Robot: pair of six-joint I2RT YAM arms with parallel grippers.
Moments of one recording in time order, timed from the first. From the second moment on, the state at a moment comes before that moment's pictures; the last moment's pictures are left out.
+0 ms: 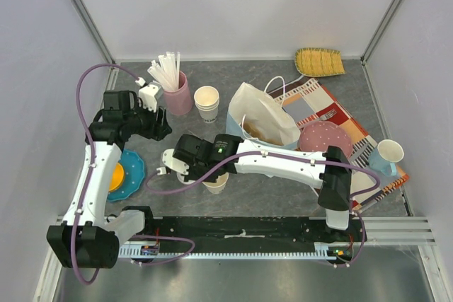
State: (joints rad) left arm -0.01 1.07 1.06 -0.77 0.45 0.25; right arm 1.28 1.89 1.77 -0.97 0.08 -0.27
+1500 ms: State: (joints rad) left arm 0.02 1.11 1.07 -0.77 0.46 0.25; right arm 1.33 1.91 1.79 -1.06 0.13 -0.23
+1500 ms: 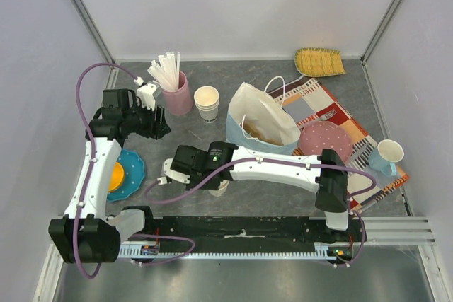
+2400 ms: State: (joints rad) left arm 0.03 1.12 1.07 -0.77 0.47 0.25; right arm 1.37 1.91 1.74 -1.06 0.18 -0.24
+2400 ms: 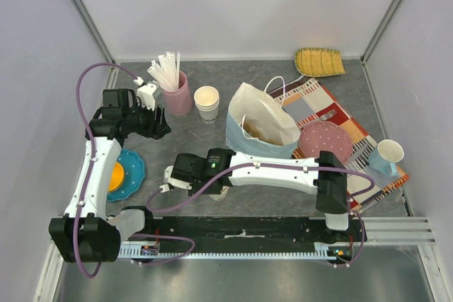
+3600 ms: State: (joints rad) left arm 0.03 1.12 1.07 -0.77 0.48 0.25; right arm 1.42 1.89 1.74 -1.10 0.18 -0.24
